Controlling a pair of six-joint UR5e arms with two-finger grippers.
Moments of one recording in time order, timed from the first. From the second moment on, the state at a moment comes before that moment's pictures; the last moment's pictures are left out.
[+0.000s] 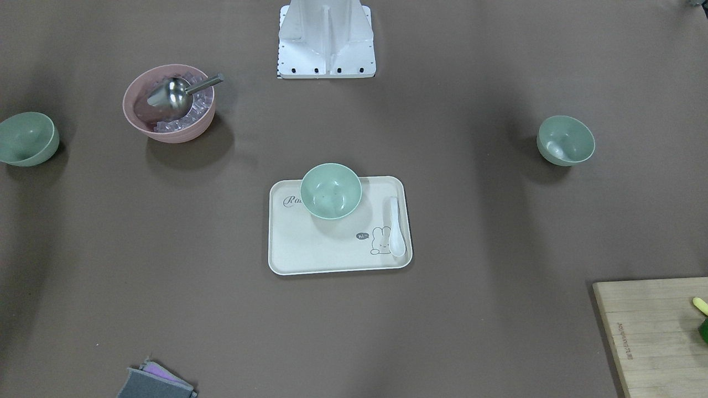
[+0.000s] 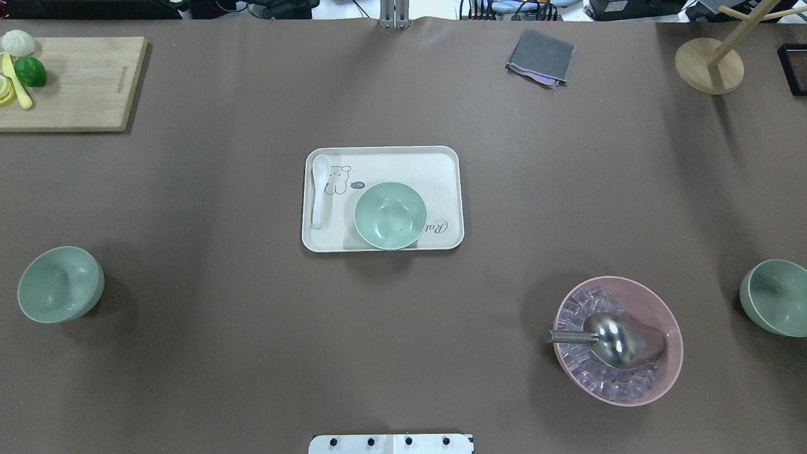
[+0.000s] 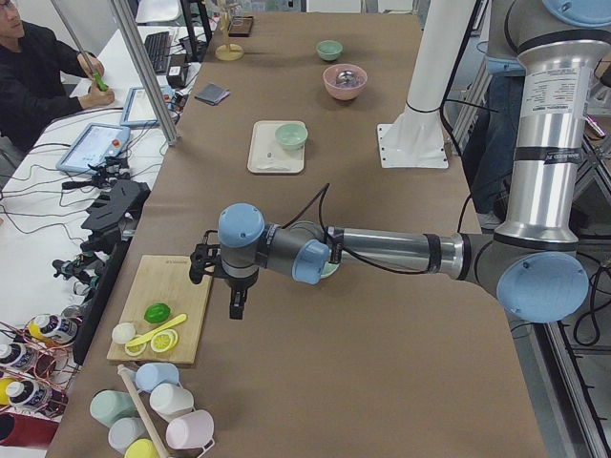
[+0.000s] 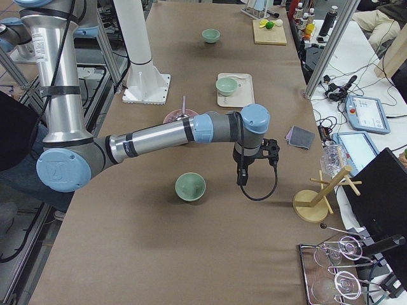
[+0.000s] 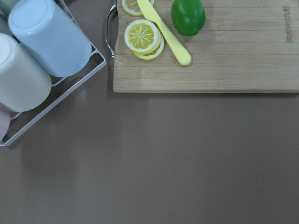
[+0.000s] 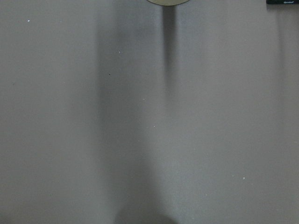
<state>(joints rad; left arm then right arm) -1.46 -1.61 -1.61 -1.84 -2.35 -0.33 1.50 -1.48 1.77 -1.78 2.39 0.11</state>
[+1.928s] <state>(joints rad) -1.00 -1.33 -1.62 -2.50 -2.36 -0.88 1.49 -1.49 1.77 -1.78 2.44 0.13</state>
